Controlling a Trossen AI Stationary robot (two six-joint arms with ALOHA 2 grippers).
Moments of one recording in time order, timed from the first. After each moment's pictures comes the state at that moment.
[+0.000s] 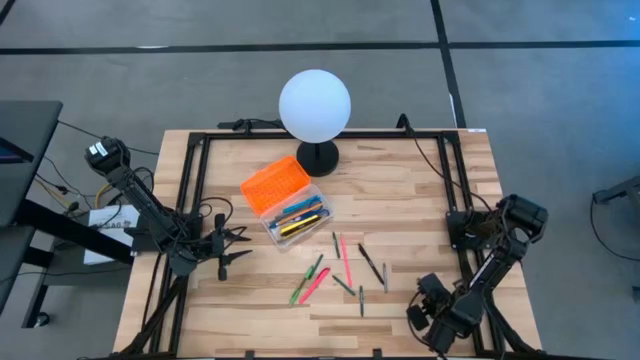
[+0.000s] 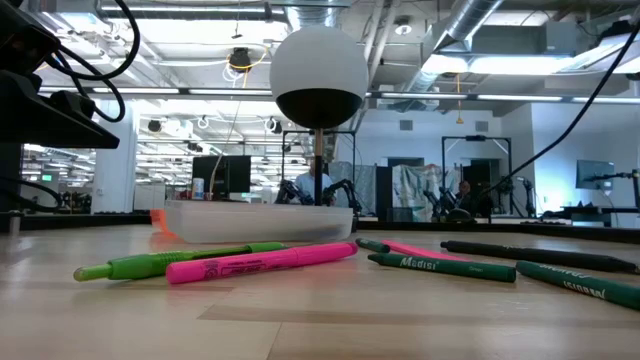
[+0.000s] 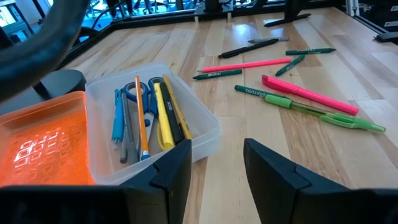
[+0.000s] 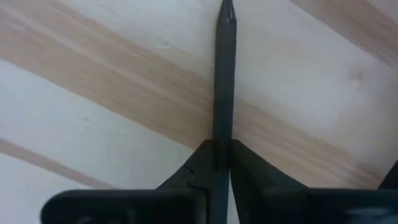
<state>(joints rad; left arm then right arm) -0.89 0.86 0.07 0.25 -0.98 -0.38 1.03 1.82 1.01 -0.92 0.06 2.06</state>
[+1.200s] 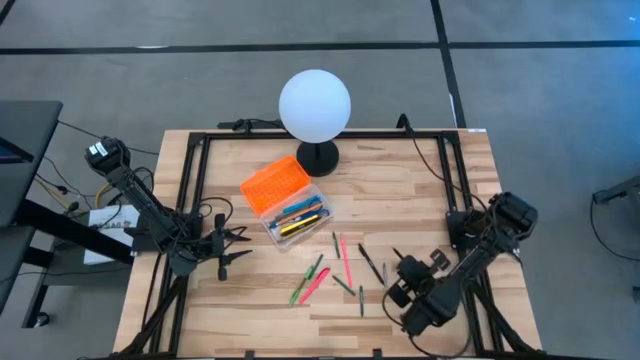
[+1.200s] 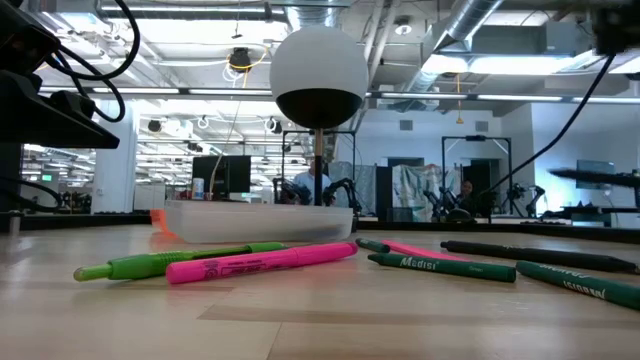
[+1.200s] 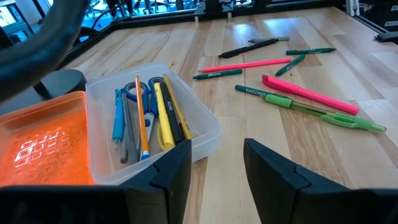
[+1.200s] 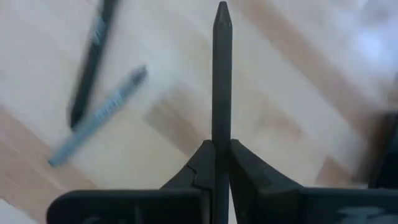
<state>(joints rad) -0.89 0.86 0.07 0.25 -0.98 -0.38 0.86 1.83 1.16 -1.27 0.41 1.70</state>
